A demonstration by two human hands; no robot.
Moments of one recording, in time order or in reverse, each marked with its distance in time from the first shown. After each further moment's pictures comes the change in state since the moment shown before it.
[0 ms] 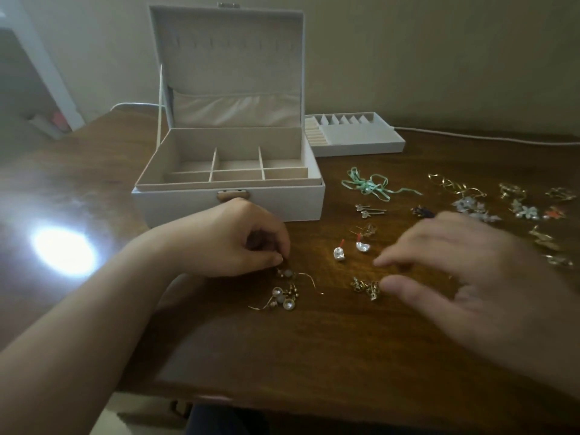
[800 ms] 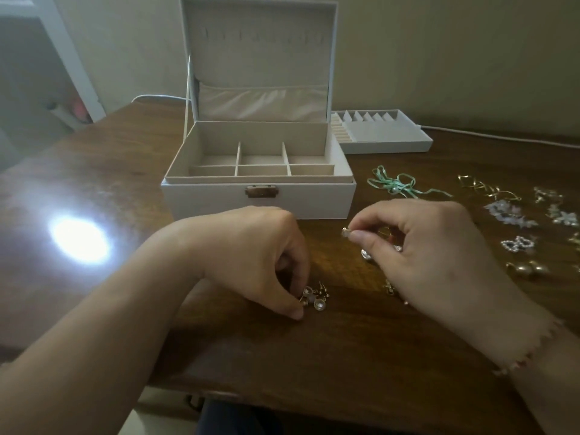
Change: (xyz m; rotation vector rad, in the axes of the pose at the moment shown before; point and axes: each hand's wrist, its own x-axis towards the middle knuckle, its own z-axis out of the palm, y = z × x) left_hand -0.011 0.033 -0.009 0.060 -0.194 -0.019; right_hand 0.054 -0.032 0.039 0.141 0.163 0.177
